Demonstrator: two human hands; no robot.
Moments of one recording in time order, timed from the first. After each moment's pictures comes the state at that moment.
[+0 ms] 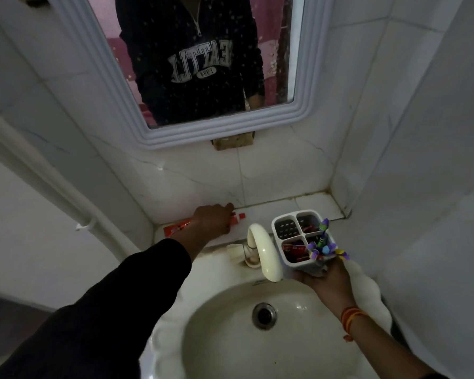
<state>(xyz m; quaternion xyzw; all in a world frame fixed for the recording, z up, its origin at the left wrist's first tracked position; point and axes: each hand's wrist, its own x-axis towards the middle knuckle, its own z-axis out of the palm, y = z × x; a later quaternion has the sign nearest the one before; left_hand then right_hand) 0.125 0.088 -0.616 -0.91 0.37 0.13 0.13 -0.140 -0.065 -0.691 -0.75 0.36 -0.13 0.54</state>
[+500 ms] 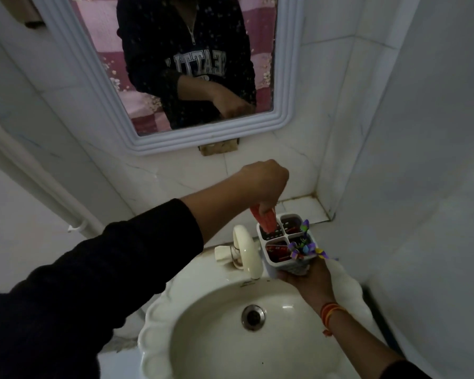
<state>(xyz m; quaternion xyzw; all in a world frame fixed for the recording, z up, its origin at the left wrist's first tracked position) 0.026 -0.022 -0.457 -0.86 0.48 0.10 0.15 -0.137 -0.069 -0.685 -0.53 0.32 -0.16 0.77</state>
